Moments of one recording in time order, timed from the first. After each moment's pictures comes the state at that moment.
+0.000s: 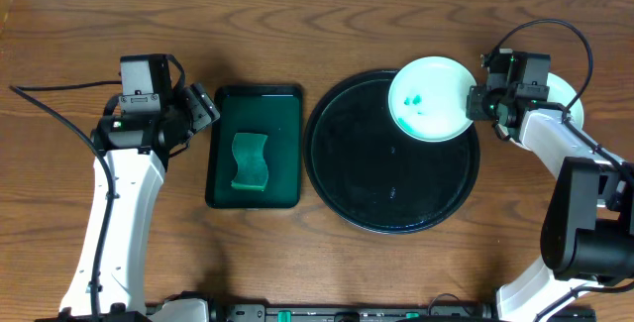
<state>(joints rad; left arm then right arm) 0.07 1.37 1.13 -0.77 0.02 -0.51 -0.10 1.85 1.06 -0.16 -0.17 -0.04</state>
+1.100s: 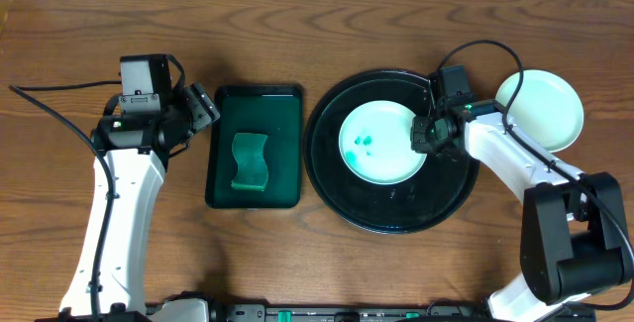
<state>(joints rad) 0.07 1.37 1.13 -0.77 0.02 -0.51 0.24 1.78 1.07 -0.58 -0.03 0.32</state>
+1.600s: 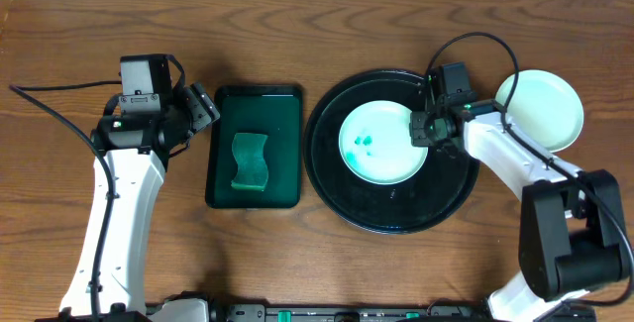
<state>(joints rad) 0.07 1.37 1.13 -0.77 0.02 -0.51 0.24 1.79 1.07 -0.49 -0.02 0.19</state>
